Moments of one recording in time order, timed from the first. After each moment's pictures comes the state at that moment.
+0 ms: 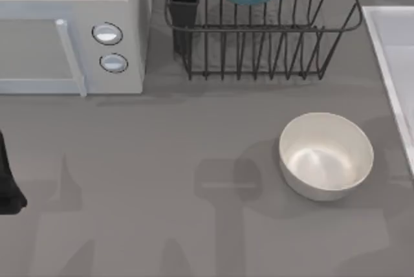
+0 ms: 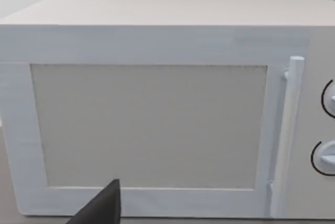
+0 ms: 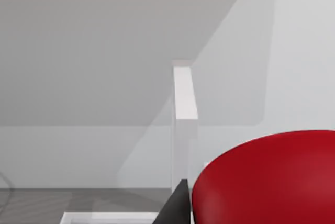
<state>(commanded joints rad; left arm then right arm) 0.00 0.00 0.00 0.00 0.00 0.00 -0.53 1.49 0.60 0.91 -0.50 0.02</state>
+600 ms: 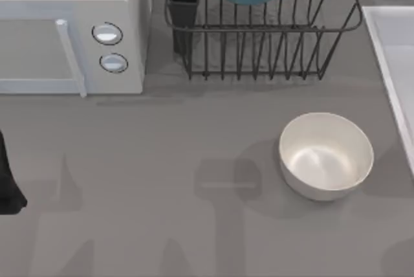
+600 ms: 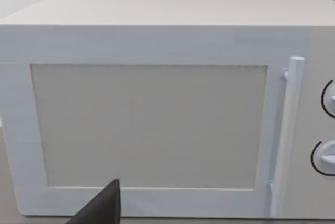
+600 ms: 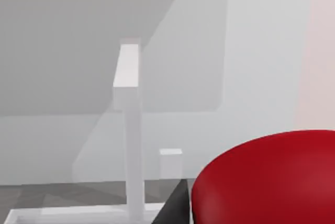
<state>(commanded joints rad) 0.00 0.00 0.00 0.00 0.00 0.00 -0.57 1.70 0.59 1.14 -0.46 0.03</state>
